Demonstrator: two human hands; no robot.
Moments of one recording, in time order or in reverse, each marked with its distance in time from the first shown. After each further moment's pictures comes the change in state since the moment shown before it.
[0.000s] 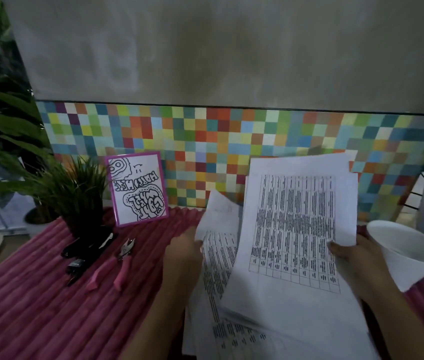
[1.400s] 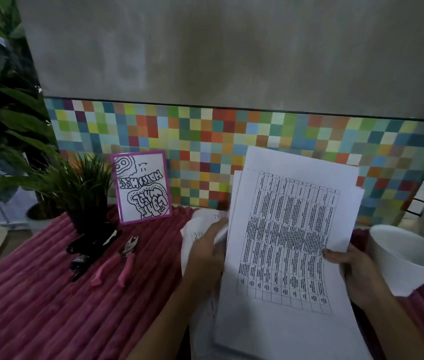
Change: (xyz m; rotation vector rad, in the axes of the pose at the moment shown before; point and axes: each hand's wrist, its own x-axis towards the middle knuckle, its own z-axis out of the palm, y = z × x) left_hand -0.007 0.016 0.024 -0.504 -0.085 0.190; right_hand -0.010 -0.003 0.005 0.191 -0.255 0.173
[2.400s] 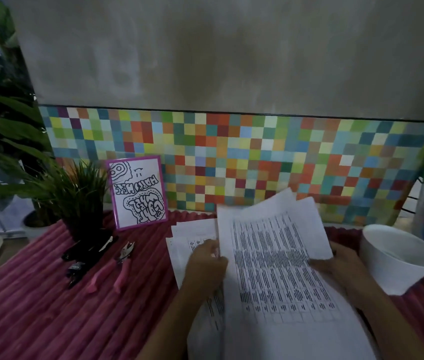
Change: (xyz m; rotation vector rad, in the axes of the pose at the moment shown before) left_hand -0.006 0.028 -0.003 0.141 -0.066 -0.330; right_hand 0.014 0.014 -0.009 -0.479 0.106 -0.048
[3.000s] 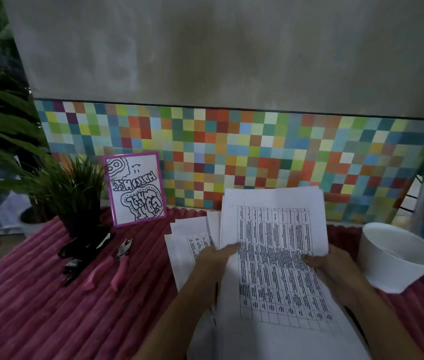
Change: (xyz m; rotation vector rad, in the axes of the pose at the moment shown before) left_hand 0.003 0.008 0.014 -0.616 -0.204 -0.452; right_hand -0.005 -0.003 0.014 0.321 -0.027 0.135
